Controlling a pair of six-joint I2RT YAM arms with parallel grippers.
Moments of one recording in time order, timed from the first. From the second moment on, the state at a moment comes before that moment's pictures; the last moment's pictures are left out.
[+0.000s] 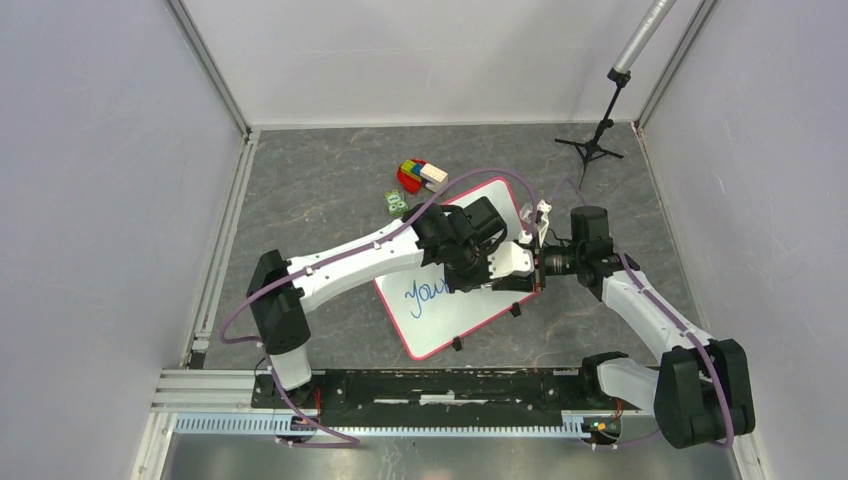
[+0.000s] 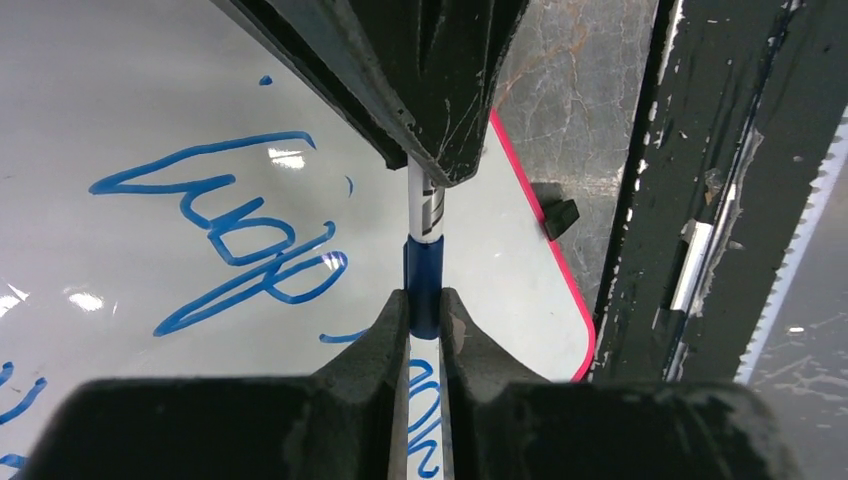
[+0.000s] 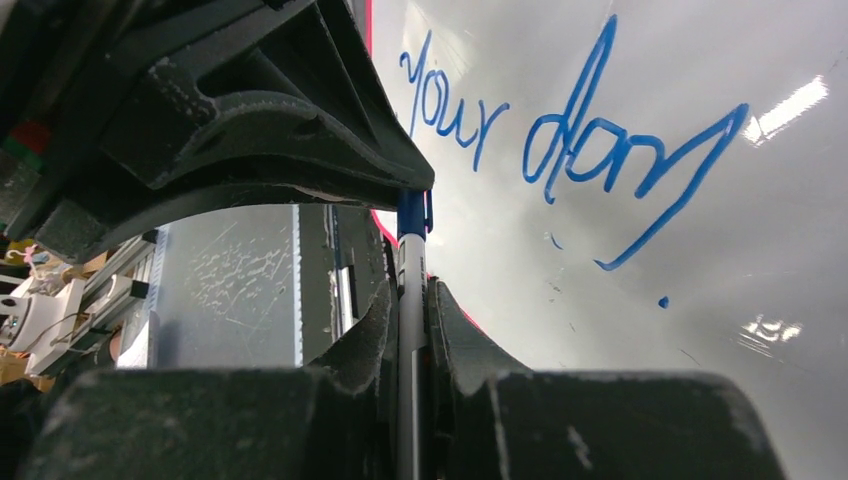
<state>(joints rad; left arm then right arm) -1.08 1.77 1.64 -0.99 0.18 0.45 0.20 1.13 0.59 -0.17 -1.25 -0.05</state>
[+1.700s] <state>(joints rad) -1.02 1.60 1.50 -0.84 0.30 0.50 0.26 1.08 0.67 -0.09 -1.26 0.15</state>
